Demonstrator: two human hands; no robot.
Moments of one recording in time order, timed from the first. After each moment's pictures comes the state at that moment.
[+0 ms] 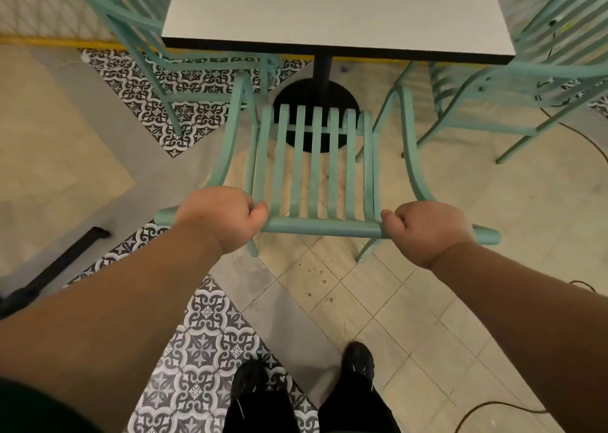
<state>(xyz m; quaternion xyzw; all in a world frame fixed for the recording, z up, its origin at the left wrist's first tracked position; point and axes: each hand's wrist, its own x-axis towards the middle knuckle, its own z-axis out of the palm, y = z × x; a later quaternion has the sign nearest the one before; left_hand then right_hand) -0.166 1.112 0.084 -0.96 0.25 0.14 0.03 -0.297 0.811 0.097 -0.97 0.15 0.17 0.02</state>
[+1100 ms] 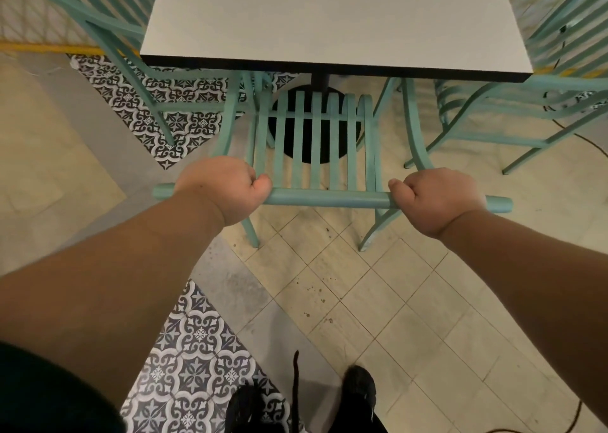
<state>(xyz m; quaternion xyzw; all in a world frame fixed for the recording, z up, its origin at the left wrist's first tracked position) -0.061 1.056 0.089 -0.96 0.26 0.13 0.01 -0.189 0.752 0.089 -0.99 0.13 0.12 -0.01</state>
